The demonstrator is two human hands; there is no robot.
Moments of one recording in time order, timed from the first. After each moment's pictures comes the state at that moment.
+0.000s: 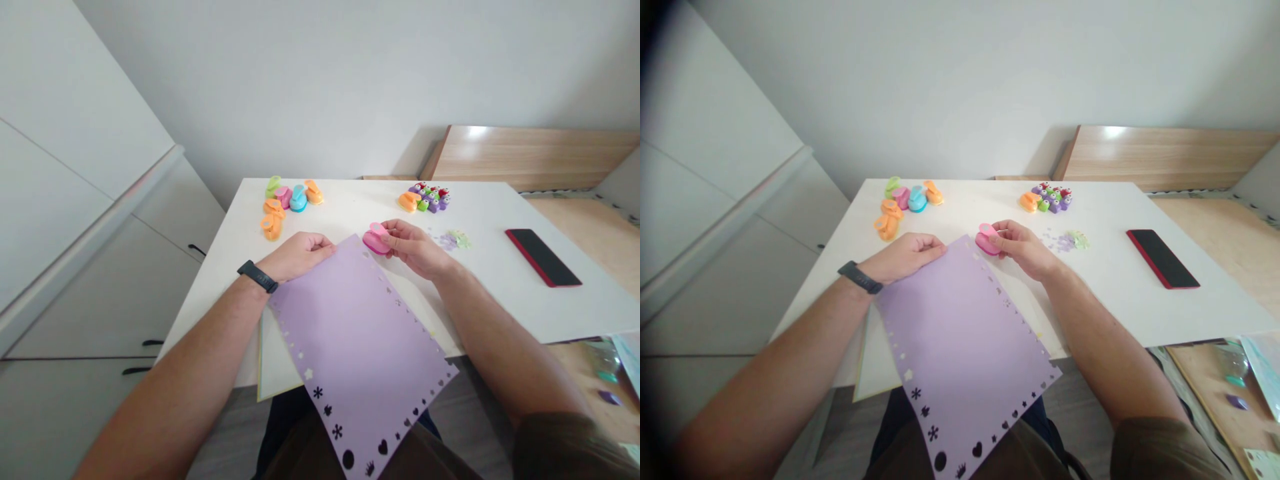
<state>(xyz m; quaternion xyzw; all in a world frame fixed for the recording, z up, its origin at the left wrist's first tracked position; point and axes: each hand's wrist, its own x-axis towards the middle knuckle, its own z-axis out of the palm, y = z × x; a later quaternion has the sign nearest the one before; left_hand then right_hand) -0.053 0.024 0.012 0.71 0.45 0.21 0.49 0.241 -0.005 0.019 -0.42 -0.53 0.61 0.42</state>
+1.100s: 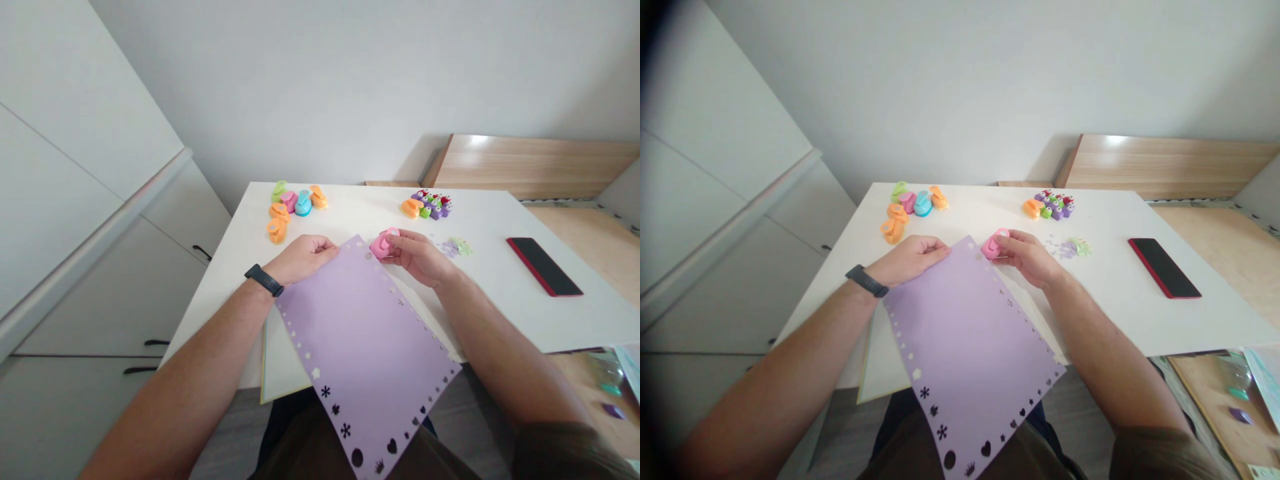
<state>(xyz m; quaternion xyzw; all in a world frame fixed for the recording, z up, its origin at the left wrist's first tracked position) -0.053 0.023 0.013 0.70 0.46 0.25 0.48 0.231 -0.012 0.037 -0.42 -0.48 0.65 0.41</state>
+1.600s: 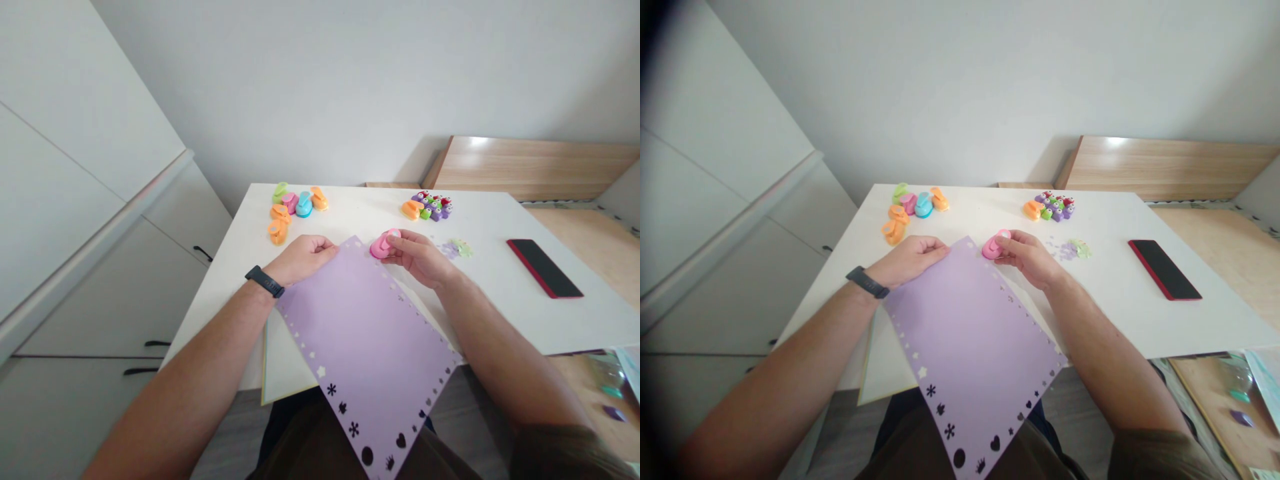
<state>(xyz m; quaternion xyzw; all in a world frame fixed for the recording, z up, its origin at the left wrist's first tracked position) -0.053 0.022 0.016 0.69 0.47 0.27 0.47 0.236 -0.009 0.029 -0.43 -0.48 0.63 0.43</state>
